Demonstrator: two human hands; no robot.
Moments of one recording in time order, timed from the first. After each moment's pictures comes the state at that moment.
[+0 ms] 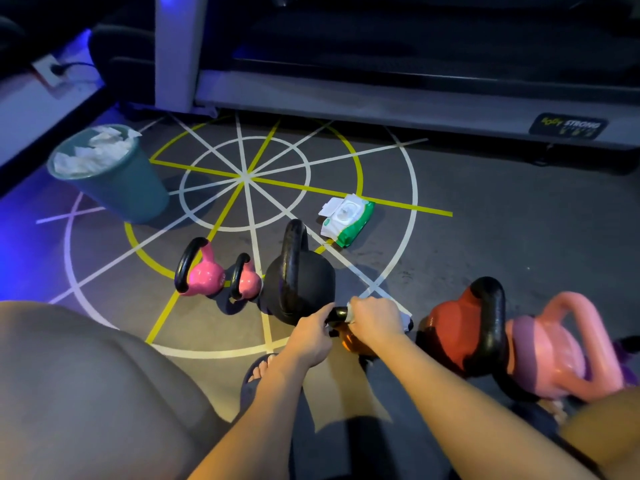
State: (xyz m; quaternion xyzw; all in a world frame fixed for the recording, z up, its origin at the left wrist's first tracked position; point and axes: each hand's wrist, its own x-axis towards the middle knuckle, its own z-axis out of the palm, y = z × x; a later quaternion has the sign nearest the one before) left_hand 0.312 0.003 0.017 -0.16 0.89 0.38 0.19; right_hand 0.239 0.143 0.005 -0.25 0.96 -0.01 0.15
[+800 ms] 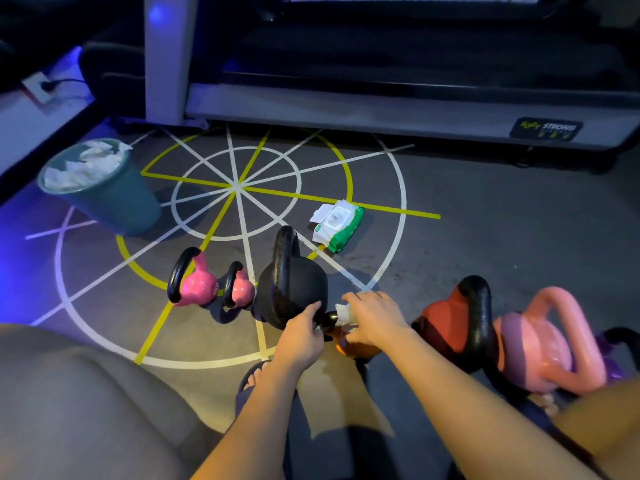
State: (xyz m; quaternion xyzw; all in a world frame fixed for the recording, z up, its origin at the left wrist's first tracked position) left_hand 0.314 0.002 0.011 -0.19 0.88 0.40 0.14; right_hand 0.229 0.160 0.017 -0.28 0.94 -0.03 0.19
